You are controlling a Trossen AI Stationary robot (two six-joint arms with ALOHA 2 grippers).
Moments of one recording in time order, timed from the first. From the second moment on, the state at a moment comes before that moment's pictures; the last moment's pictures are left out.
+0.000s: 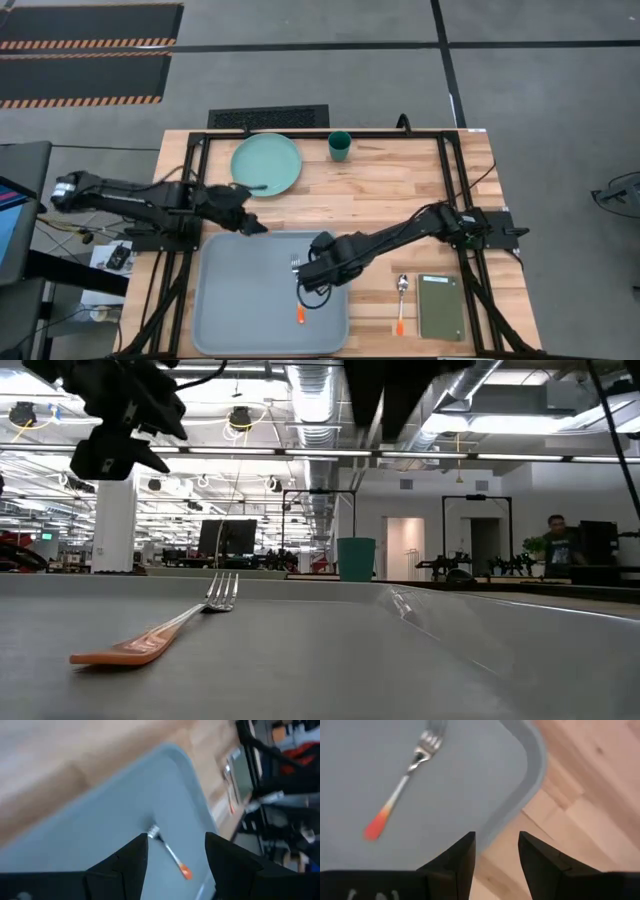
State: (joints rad) left arm -0.08 0.90 0.61 -0.40 0.08 -1.19; right arm 0.37 2.25 2.32 -1.57 0.21 1.17
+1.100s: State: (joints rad) left arm -0.24 1.57 0.61 0.10 0.00 -0.99; right arm 0.73 1.85 2.32 -1.57 0.63 1.43
